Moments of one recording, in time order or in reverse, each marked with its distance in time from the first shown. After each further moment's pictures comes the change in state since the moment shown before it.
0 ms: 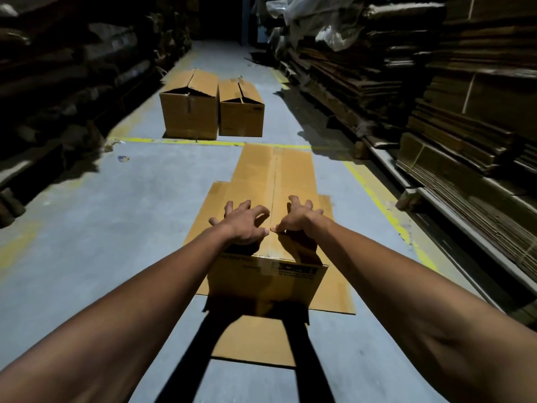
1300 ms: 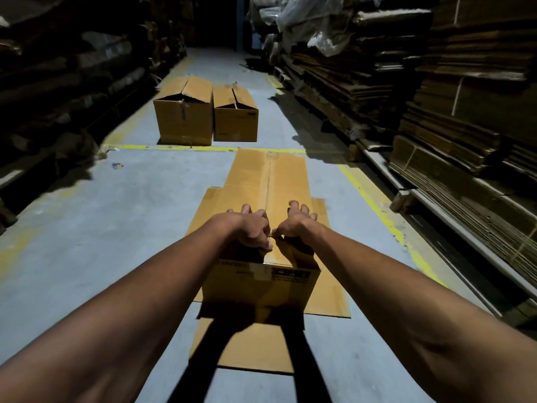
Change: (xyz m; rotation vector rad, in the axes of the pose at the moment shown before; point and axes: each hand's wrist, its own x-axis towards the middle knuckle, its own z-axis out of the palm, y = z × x) left_hand 0.002 0.038 -0.025 0.349 -0.245 0.175; right_hand -0.001 0.010 -0.001 0.055 0.061 -0.014
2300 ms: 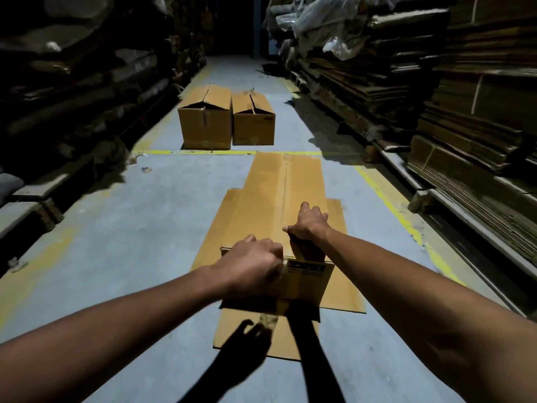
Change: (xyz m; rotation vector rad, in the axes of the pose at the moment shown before) left_hand -0.125 0.018 0.064 0.178 0.522 0.398; right_hand -0.023 -0.004 0.007 -0.060 0.057 -0.054
